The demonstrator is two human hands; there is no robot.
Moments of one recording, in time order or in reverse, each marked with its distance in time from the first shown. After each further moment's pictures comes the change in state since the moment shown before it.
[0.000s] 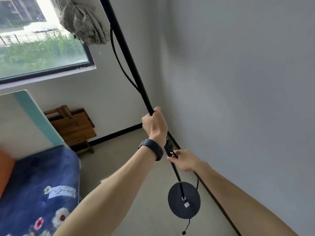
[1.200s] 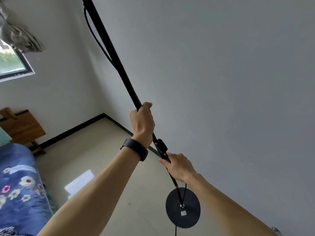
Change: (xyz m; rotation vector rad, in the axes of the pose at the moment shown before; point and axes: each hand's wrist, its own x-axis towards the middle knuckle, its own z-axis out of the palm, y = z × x) left_hand -0.694 -0.082 -0.218 -0.018 -0.534 0.088; right_hand -0.719 0.174 0.251 0.049 0.508 0.128
